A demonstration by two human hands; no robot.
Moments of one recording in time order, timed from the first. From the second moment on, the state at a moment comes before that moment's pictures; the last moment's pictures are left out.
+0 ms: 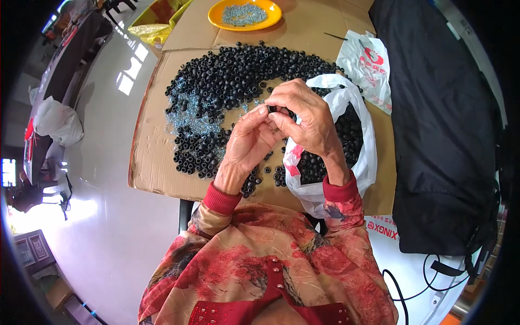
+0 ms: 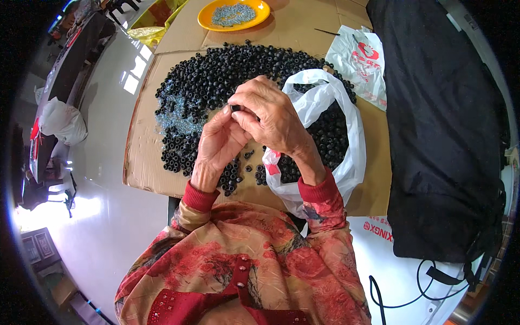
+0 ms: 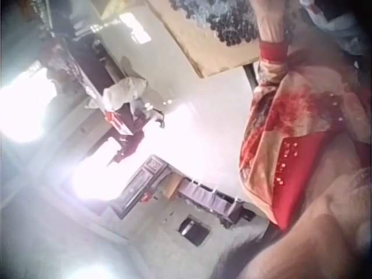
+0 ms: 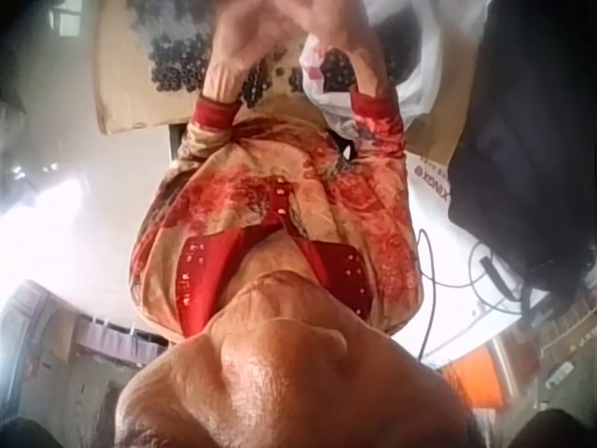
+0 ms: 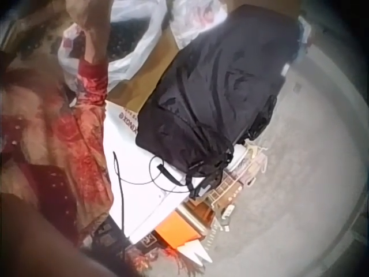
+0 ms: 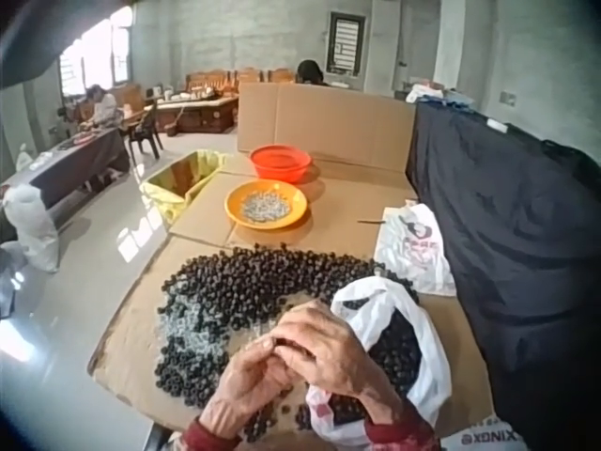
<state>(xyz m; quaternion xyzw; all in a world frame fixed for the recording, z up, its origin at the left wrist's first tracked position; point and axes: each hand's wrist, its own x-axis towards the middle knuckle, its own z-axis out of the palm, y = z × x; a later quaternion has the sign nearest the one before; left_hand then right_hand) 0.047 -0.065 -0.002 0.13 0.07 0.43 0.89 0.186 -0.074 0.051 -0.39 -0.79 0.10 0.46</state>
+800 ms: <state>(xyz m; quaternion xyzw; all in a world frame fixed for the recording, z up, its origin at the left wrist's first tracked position) -0.039 -0.010 -0.033 0.14 0.16 0.56 0.80 0.190 -0.004 -0.059 -0.51 -0.84 0.04 0.18</state>
